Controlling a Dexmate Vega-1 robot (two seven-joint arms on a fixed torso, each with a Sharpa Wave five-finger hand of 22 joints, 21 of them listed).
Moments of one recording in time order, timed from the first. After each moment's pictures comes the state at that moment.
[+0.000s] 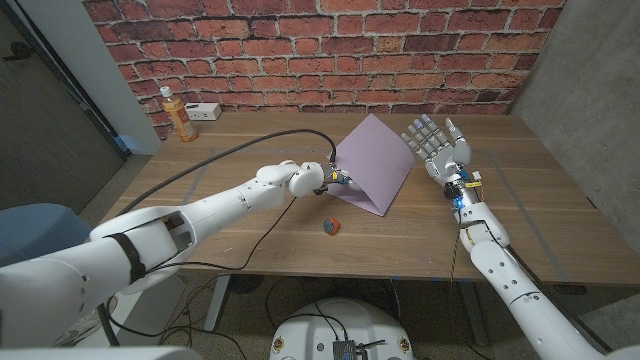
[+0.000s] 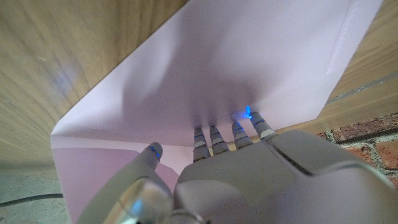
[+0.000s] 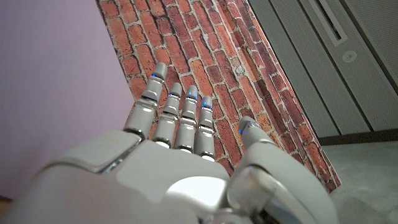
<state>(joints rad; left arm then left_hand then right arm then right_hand) 0.31 0.43 1.11 -1.21 0.68 -0.17 -0.18 0.03 0.08 0.53 0.18 0.27 0.10 -0.12 0.17 0.17 0.01 -0.12 0.20 0.18 -0.07 0.01 0.19 0.18 -0.17 0.13 0.60 0.18 -1.14 -0.42 -0.15 -1.61 1.06 0.31 0.39 0.35 0.17 0.50 -0.05 0.18 0.52 0.10 0.21 0.17 0.60 0.13 0.20 0.18 0.51 0.12 0.21 0.19 0.66 0.14 0.20 0.17</state>
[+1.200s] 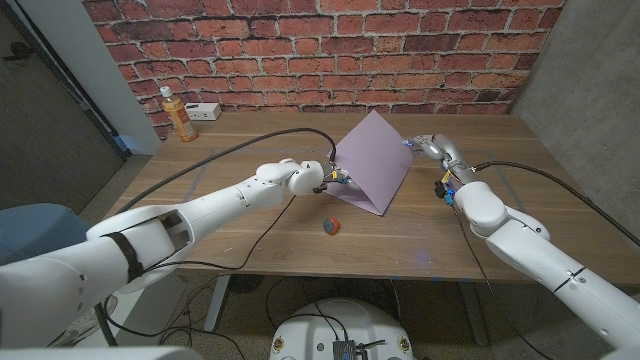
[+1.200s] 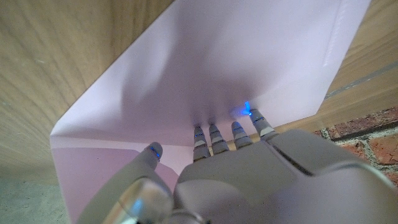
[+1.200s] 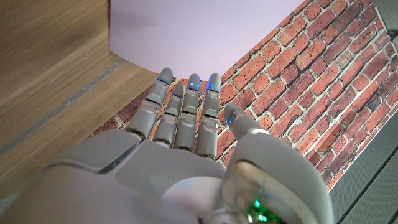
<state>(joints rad) 0.31 0.46 1.09 -1.26 0.70 -0.13 -0.17 0.03 0.08 0.53 0.18 0.27 0.10 -0.12 0.19 0.18 0.01 -0.11 0.20 0.18 -0.06 0.00 0.19 0.18 -0.15 0.14 0.60 0.18 -1.07 -0.78 -0.35 -1.91 0.18 -0.11 -0.31 0.48 0.19 0.61 -0.08 0.20 0.83 0.10 0.23 0.18 0.74 0.12 0.22 0.18 0.49 0.02 0.24 0.23 0.60 0.06 0.20 0.17</state>
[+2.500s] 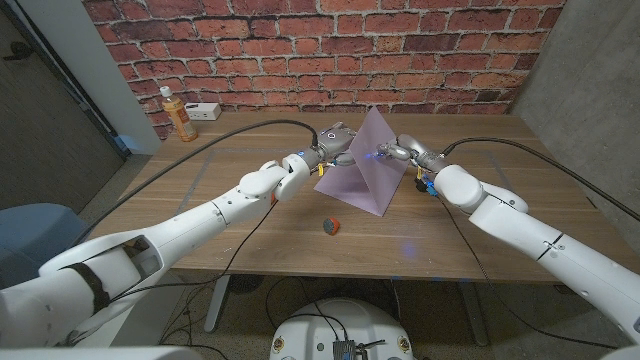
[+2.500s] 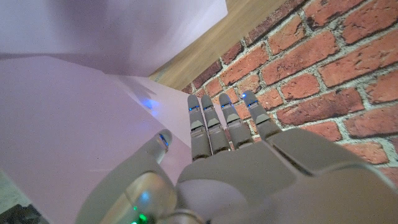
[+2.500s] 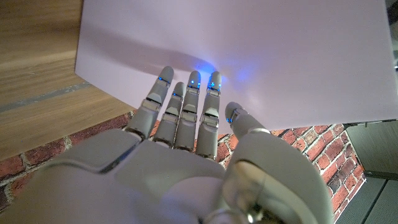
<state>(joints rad) 0.50 0.60 0.93 -1.59 0.94 0.09 0.21 0.15 0.13 0.69 0.12 0.18 0.58 0.04 0.25 0.19 0.47 -0.02 0.30 0.21 0.39 -0.03 0.25 0.18 0.08 0.16 0.62 0.19 -0.86 -0.82 -0.55 -1.91 0.03 -0.26 -0.11 0.48 0.19 0.60 -0.07 0.19 0.86 0.10 0.21 0.18 0.77 0.12 0.22 0.18 0.49 0.02 0.24 0.23 0.61 0.07 0.20 0.17</state>
